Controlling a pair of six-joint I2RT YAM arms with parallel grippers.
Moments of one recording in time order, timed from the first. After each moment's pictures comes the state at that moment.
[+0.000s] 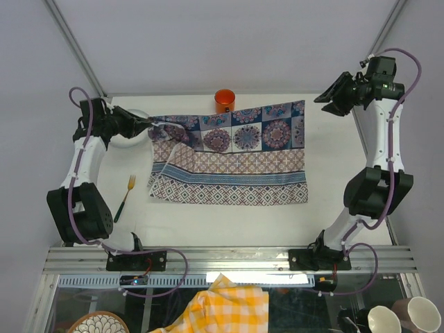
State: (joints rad) left arm 0.23 1.47 1.22 -0.36 0.63 -0.97; right arm -0.21 1.71 1.90 -1.00 -0.49 0.51
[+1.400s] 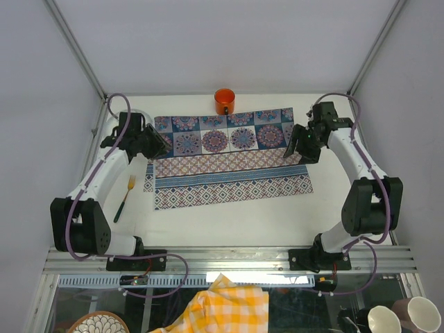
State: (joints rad) left arm -0.09 1.39 1.08 -0.51 0.21 -0.78; right arm 0.07 1.55 1.29 -0.91 -0.24 0.36
